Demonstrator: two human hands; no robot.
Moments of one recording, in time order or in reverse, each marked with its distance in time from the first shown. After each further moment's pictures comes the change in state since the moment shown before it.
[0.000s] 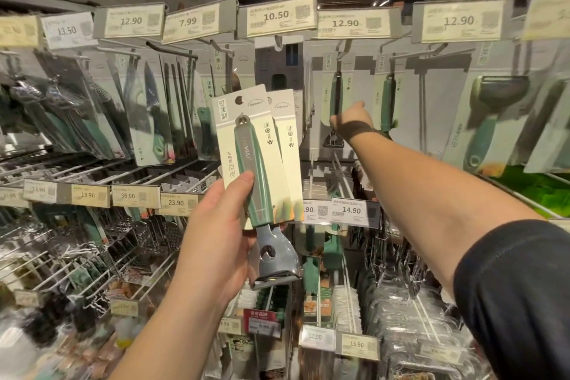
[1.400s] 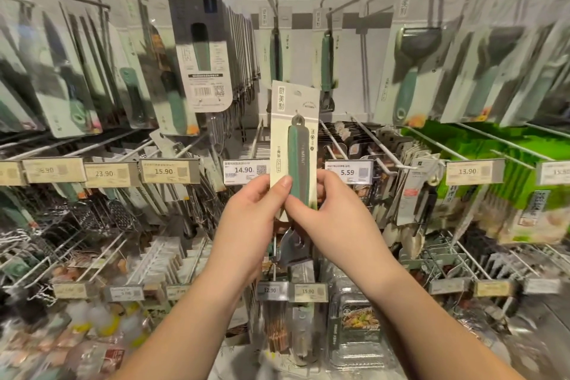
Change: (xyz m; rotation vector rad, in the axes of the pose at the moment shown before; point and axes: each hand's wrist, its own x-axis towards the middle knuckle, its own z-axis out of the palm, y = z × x) left_hand -0.012 -0.095 0.052 0.336 -0.279 0.081; right_hand -0.288 0.106 -0.080 0.351 -0.207 -0.184
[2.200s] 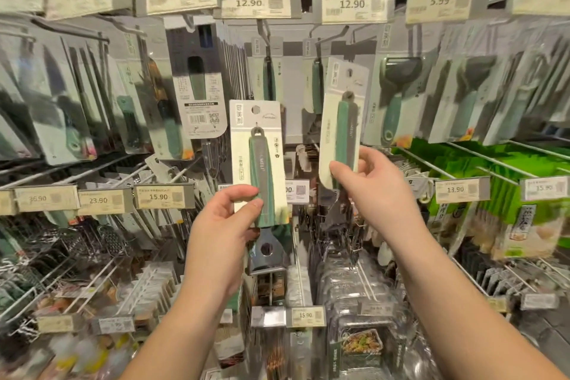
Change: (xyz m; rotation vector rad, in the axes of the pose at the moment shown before) left_hand 0.012 0.003 -0.021 -0.062 0.192 0.024; right_hand 0.045 0.008 -0.057 -0.009 0.258 0.046
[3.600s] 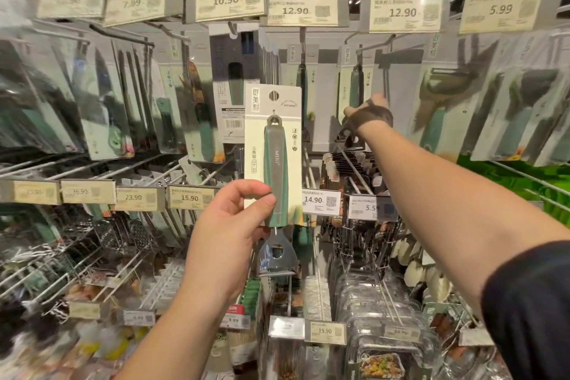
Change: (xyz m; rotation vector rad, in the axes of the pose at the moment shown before) left_hand -0.001 0.030 -0.021 0.026 -0.006 0.061; right_hand 0.248 0.003 0.075 -0.357 0.092 0.166
